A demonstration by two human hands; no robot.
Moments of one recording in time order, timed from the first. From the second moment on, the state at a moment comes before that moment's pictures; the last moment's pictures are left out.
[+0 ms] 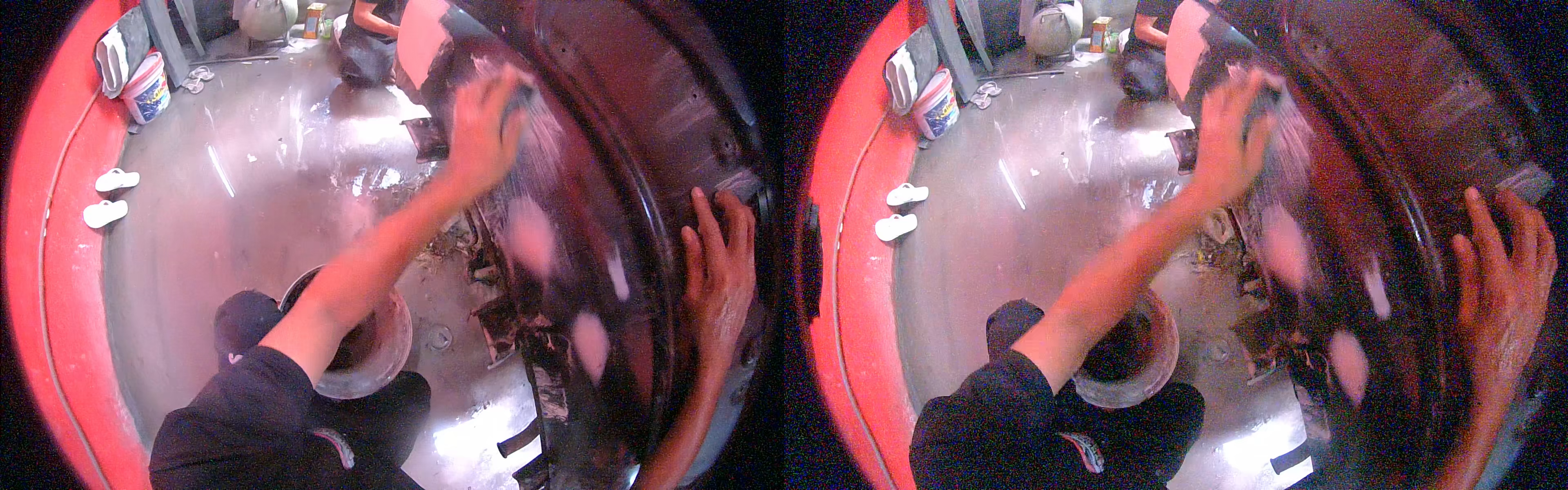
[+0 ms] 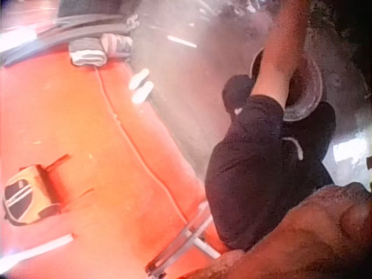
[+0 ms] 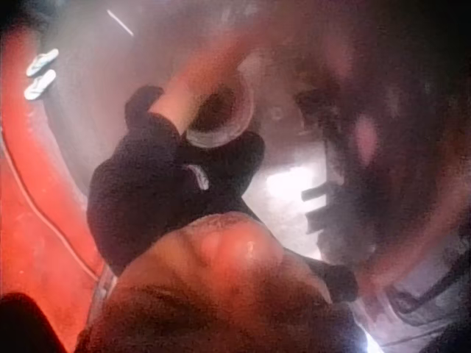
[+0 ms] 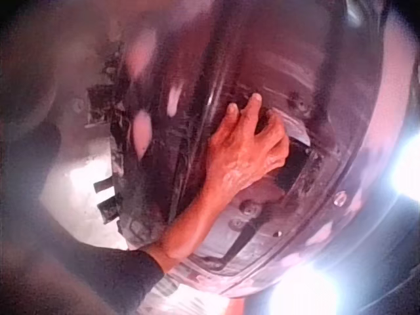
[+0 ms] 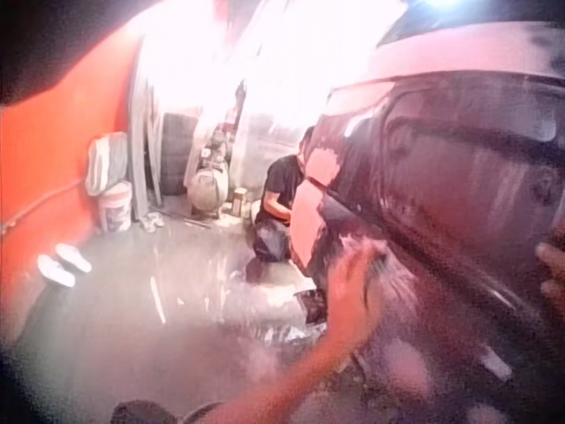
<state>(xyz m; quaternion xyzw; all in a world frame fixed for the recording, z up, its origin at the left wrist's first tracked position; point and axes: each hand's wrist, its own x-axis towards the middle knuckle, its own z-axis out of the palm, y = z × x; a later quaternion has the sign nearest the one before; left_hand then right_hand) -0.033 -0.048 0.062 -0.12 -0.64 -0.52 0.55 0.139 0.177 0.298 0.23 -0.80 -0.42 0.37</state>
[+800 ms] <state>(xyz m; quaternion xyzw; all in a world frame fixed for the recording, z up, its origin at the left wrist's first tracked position) -0.065 -0.069 0.059 -0.05 -0.65 -0.51 0.56 0.134 0.188 0.299 0.22 -0.77 -0.45 0.38</state>
